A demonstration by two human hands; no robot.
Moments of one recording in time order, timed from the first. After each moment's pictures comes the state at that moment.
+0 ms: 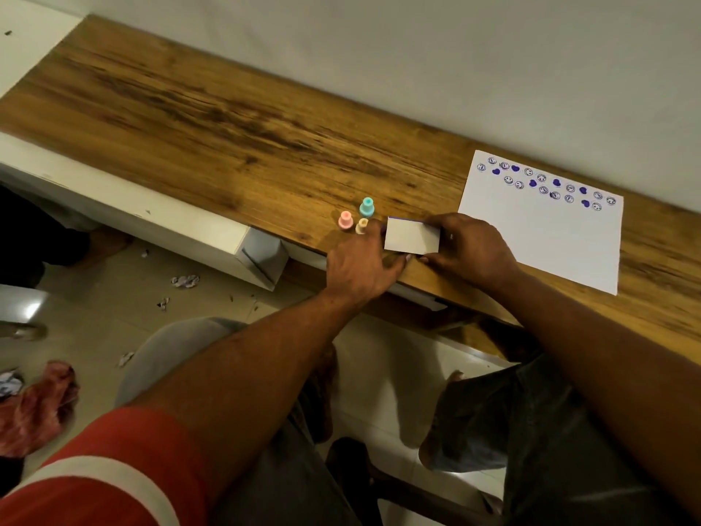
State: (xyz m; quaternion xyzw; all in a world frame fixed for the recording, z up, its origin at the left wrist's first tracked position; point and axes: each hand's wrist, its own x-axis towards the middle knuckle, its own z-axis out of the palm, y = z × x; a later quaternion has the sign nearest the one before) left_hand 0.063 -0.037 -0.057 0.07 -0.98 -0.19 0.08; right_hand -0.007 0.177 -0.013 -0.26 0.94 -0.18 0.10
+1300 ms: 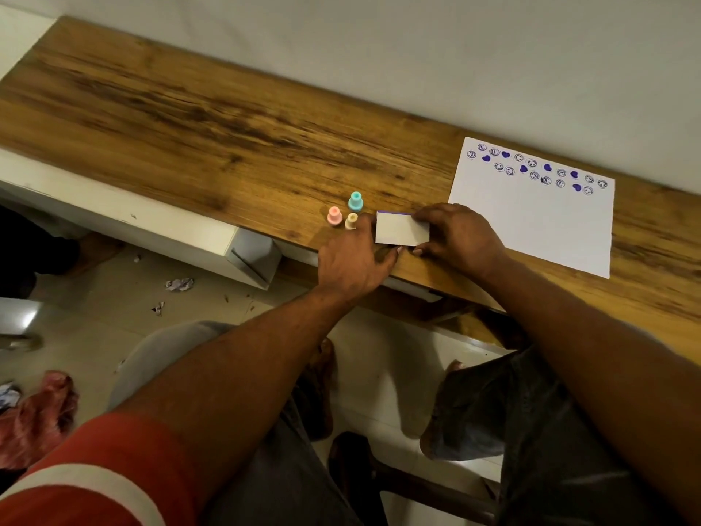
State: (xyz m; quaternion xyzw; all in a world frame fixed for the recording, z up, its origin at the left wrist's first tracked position) left_hand 0.064 -0.035 -0.055 0.07 -0.98 -0.19 0.09; right_hand -0.007 0.169 -0.005 -0.26 0.95 -0.14 0.12
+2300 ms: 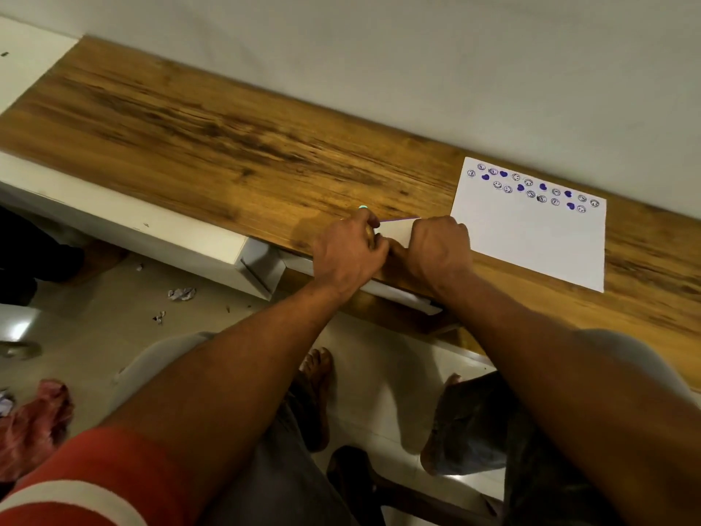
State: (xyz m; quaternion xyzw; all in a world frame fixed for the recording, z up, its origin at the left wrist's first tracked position) left_hand 0.056 -0.056 -0.007 0.08 -0.95 -0.28 0.10; right_hand 0.015 0.096 0.011 -0.11 0.99 0.04 0.06
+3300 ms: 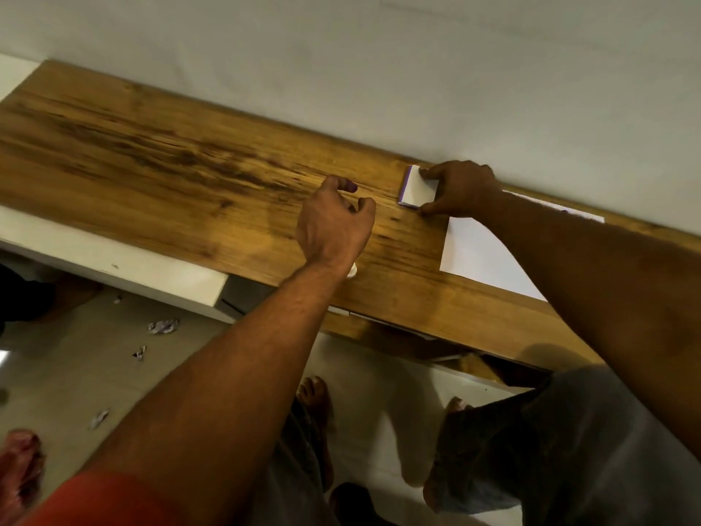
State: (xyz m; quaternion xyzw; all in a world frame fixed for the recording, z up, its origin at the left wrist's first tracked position) left_hand -0.028 -0.062 0.023 0.22 -0.86 -0.42 0.16; right_hand -0.156 0.138 0.027 -0.12 0.98 -0.01 0.16
